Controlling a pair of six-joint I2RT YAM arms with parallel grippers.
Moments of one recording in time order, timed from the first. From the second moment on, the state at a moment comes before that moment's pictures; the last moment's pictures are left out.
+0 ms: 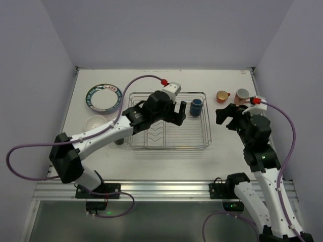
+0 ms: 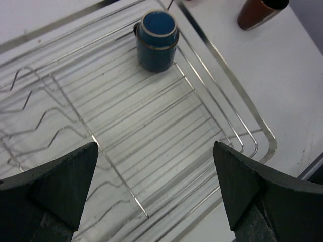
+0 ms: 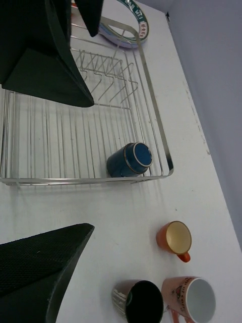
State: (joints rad) left arm -0.89 1.47 1.24 -0.31 -0.15 -0.37; right arm 0.16 0.65 0.81 -0.42 0.05 0.40
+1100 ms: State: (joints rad) left arm -0.83 2.27 1.86 -0.22 -0.01 -0.22; right arm 0.16 0.41 0.68 -0.31 0.14 0.47
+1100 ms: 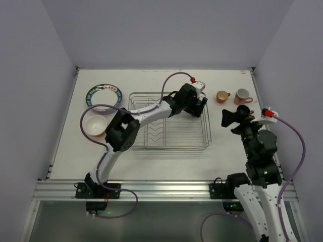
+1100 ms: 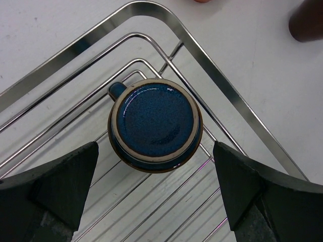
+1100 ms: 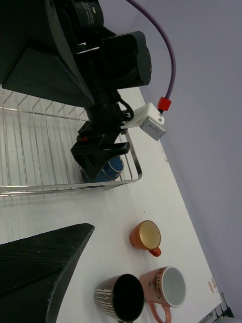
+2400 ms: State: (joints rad) left arm -0.79 2.35 1.84 0.05 0.10 -0.30; right arm 0.16 0.39 0.64 -0.29 0.11 0.48
